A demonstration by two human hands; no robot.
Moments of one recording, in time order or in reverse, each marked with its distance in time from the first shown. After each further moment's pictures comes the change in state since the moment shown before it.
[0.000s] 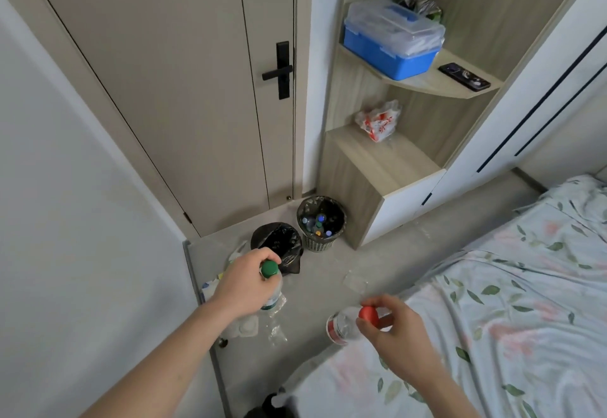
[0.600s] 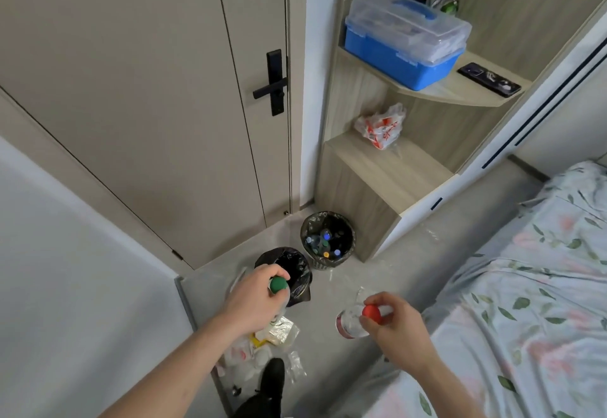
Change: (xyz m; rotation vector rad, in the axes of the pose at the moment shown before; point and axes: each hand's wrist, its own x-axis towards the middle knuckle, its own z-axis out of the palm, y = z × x) left_hand 0.188 -0.072 -0.051 0.078 -0.187 0.098; right_hand 0.177 -0.061 0.080 -0.030 0.054 0.184
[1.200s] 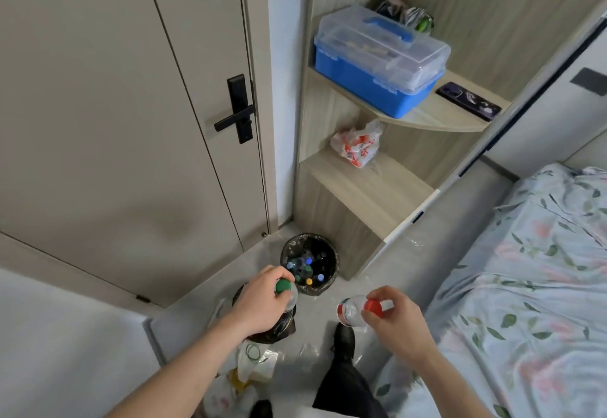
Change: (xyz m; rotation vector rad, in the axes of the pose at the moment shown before) left_hand 0.163 0.029 -0.006 -0.021 -0.096 0.108; right_hand 0.128 -0.036 -0.044 -0.017 0.072 0.105
